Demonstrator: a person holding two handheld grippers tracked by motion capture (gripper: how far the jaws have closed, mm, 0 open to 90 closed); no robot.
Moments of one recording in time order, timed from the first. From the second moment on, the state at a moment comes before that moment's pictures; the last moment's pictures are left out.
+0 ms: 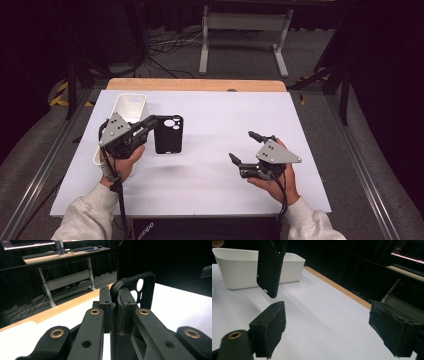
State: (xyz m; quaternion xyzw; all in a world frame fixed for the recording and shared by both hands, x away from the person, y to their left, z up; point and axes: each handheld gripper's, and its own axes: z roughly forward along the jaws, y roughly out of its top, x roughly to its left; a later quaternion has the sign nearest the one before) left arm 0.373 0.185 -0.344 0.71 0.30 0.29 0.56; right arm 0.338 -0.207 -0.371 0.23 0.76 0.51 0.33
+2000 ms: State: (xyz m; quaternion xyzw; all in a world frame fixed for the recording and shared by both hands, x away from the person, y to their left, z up) left arm 0.374 0.233 -0.311 0.69 0.28 0.32 0.58; right arm 0.322 -0.223 -0.418 0.23 0.78 0.48 0.34
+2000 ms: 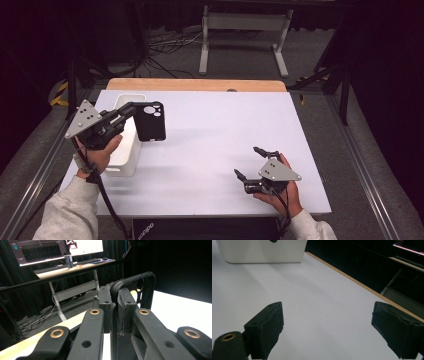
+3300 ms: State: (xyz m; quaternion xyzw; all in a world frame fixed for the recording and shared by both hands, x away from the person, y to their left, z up) left arm 0.435 0.272 -0.270 0.70 0.28 0.34 0.56; right arm 0.321 -0.232 -0.418 0.25 0.77 0.48 0.34
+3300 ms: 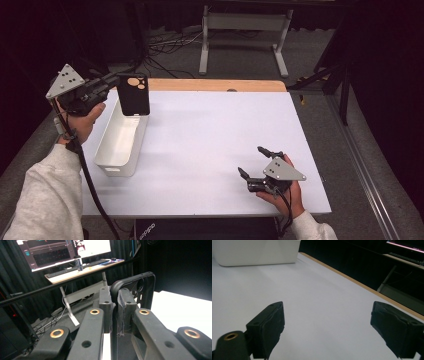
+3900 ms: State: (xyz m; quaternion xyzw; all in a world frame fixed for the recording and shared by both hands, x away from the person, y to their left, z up) left arm 0.471 0.300 -0.281 0.70 0.29 0.34 0.56; right arm 0.325 -0.230 -0.421 0.26 0.77 0.47 0.34
